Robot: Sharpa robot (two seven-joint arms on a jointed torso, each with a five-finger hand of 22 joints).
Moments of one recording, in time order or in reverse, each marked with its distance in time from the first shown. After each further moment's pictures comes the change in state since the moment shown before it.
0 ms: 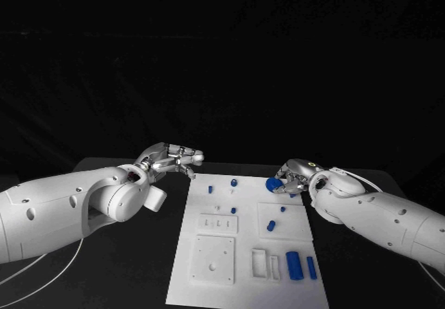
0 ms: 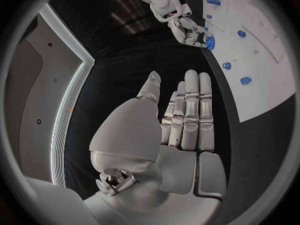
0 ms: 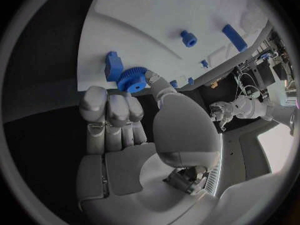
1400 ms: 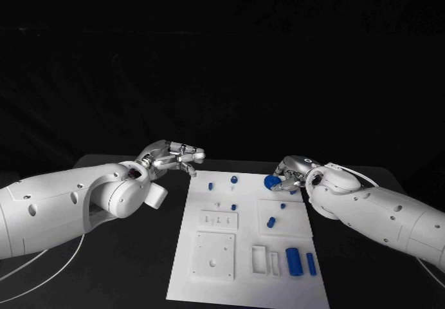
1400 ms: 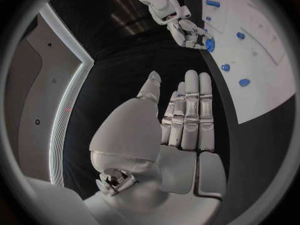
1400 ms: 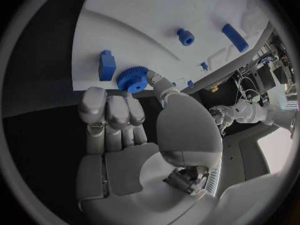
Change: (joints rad) left arm 0.000 0.005 -0.001 -0.006 -0.006 0.013 -0.014; left_hand 0.000 0.000 -0.003 -0.003 0.000 0.000 0.000 0.000 0.000 -0.017 0.003 0.000 0.000 -0.004 0.004 0.004 -0.006 0.000 -0.004 0.004 0.000 0.000; right arm 0.005 0.015 0.001 0.009 -0.045 0.031 -0.037; right_hand -0.043 -0.005 0.100 0.003 -0.010 0.061 -0.009 -0.002 -0.010 0.022 -0.007 0.023 0.022 0.007 -0.007 0.015 0.006 -0.001 0.000 0.000 0.026 0.000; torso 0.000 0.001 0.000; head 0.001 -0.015
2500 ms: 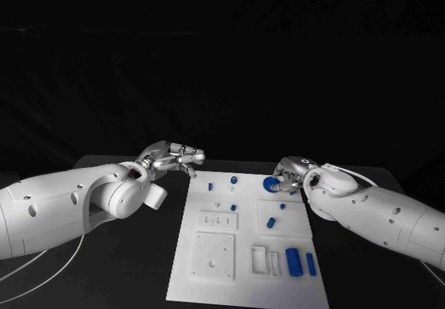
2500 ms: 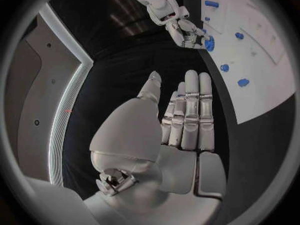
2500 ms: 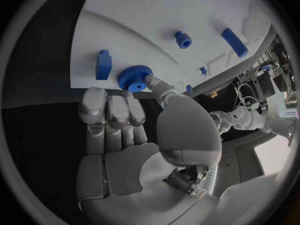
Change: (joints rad) left arm 0.000 0.000 -0.001 -0.001 -0.005 0.002 -0.007; left_hand 0.004 0.004 0.000 -0.005 0.004 0.000 0.000 0.000 0.000 0.000 0.000 0.000 0.001 0.000 0.000 0.000 -0.002 0.000 0.000 0.000 0.004 0.000; right arm 0.004 -0.004 -0.014 0.039 -0.072 0.001 -0.033; right_hand -0.004 -0.009 0.070 -0.001 -0.033 0.021 -0.009 -0.001 -0.002 0.003 0.000 0.000 -0.001 0.000 0.000 0.005 0.004 0.000 0.000 0.000 0.016 0.000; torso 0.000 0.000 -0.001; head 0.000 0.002
